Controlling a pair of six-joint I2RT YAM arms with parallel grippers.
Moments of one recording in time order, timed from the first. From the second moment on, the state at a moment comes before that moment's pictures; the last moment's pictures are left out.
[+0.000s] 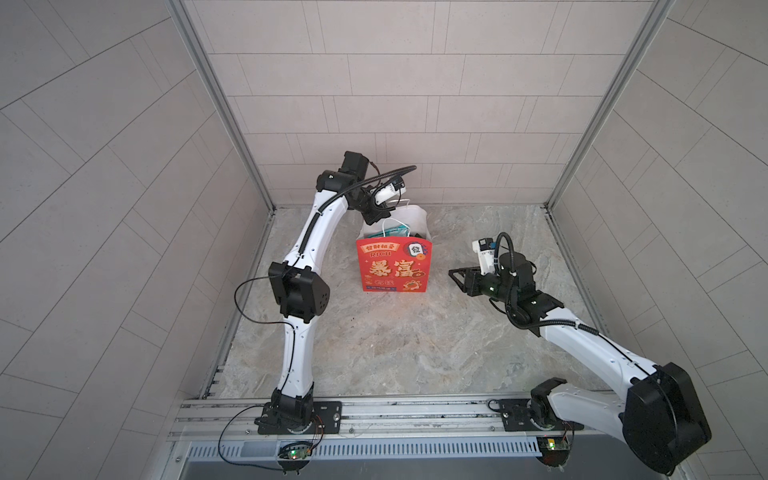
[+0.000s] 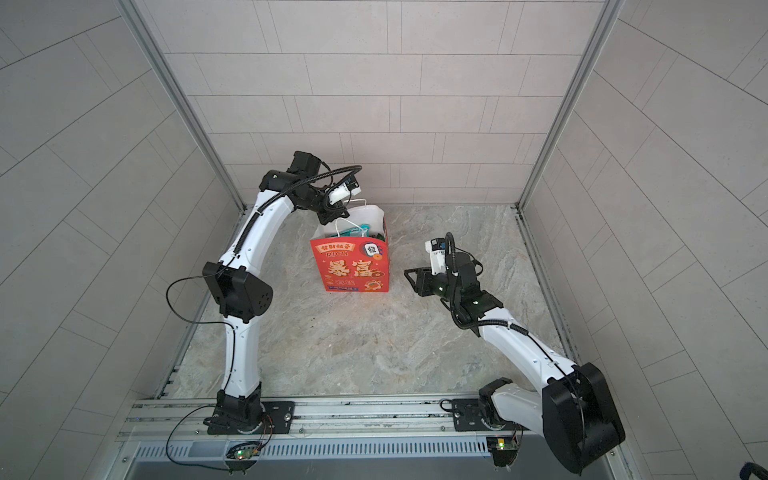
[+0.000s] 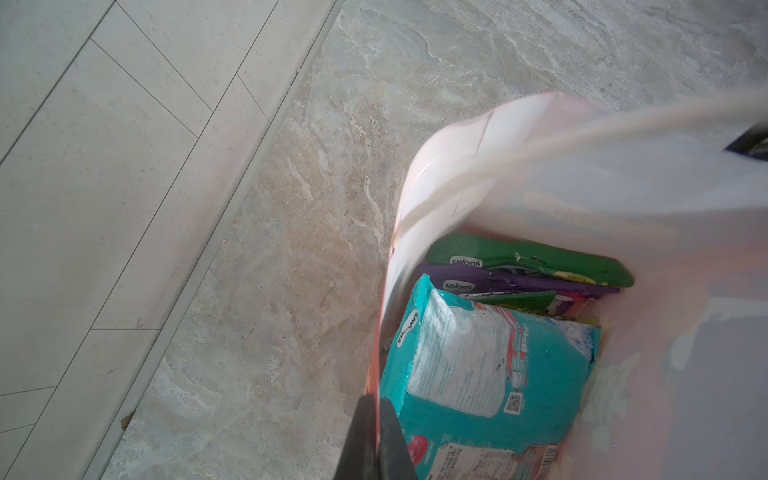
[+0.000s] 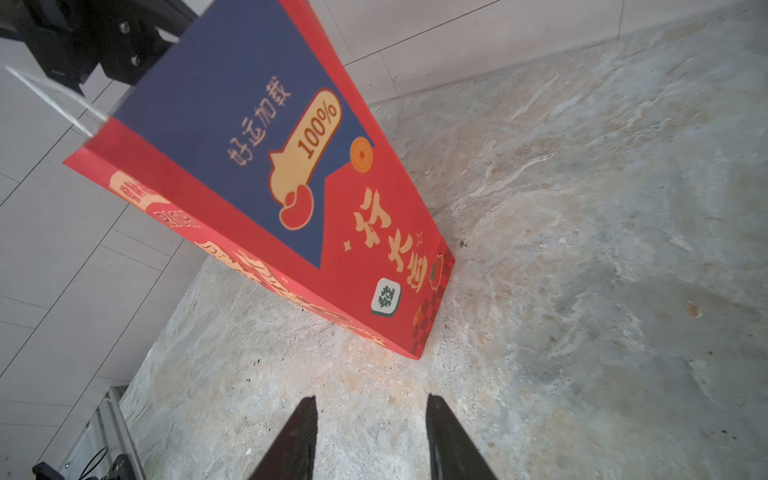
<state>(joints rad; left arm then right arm) -0.28 2.20 2.45 -1.24 0.47 0.76 0.37 1.15 0.67 0.03 -0.33 0.43</state>
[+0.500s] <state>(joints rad) -0.30 2.12 2.44 -1.27 0.42 0.68 0.48 1.31 0.61 0.16 -0.35 0.58</state>
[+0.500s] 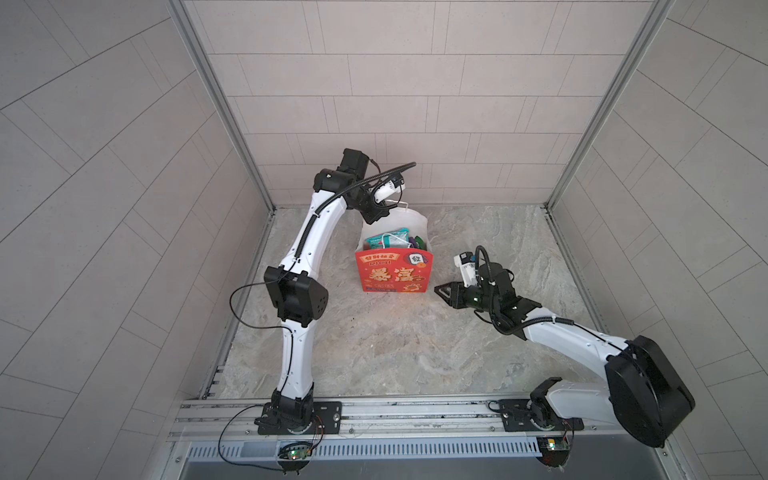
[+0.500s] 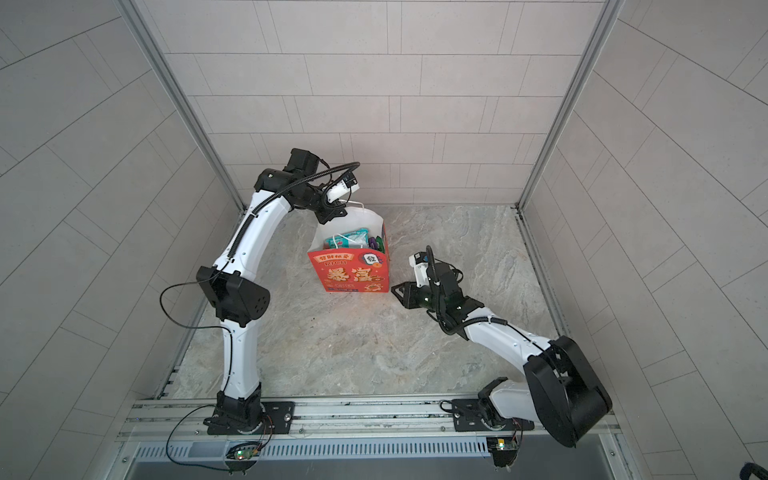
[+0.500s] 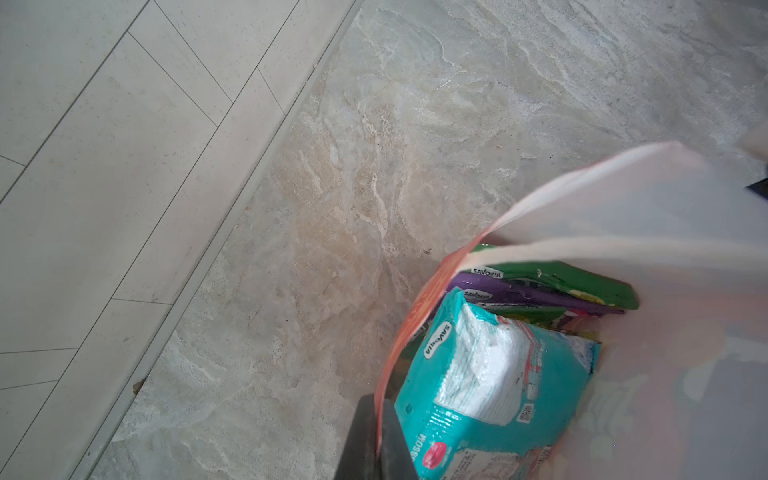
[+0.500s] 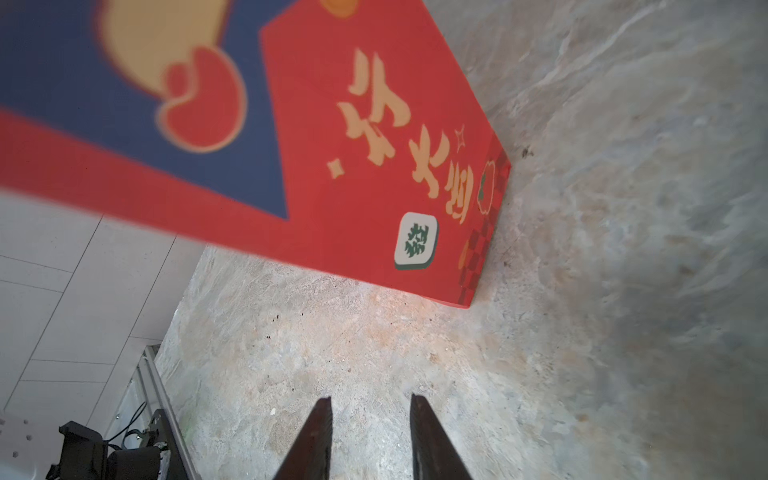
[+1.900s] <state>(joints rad) -0.39 1.58 1.69 -0.91 0.35 0.53 0.48 1.78 0.54 0.73 -0.44 1.08</state>
